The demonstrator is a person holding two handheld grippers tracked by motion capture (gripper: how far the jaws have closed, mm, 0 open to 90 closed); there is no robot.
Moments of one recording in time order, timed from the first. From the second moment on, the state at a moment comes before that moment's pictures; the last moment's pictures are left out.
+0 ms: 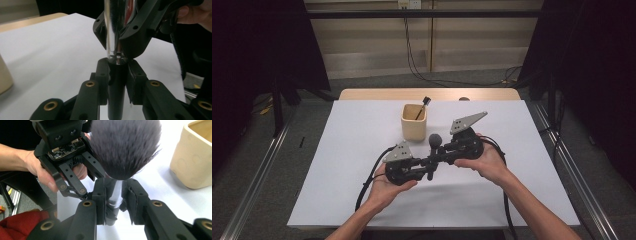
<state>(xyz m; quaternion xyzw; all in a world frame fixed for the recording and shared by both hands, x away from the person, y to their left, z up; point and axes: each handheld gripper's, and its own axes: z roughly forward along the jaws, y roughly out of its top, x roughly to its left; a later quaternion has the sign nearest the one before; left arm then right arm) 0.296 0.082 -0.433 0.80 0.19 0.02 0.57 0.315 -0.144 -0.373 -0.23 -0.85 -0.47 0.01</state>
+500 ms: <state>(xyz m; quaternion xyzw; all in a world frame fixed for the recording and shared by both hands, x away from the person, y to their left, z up) 0.297 0.082 -0.435 0.80 0.19 0.02 0.58 0.313 -0.146 -0.377 -0.22 -0.85 -0.48 0.00</state>
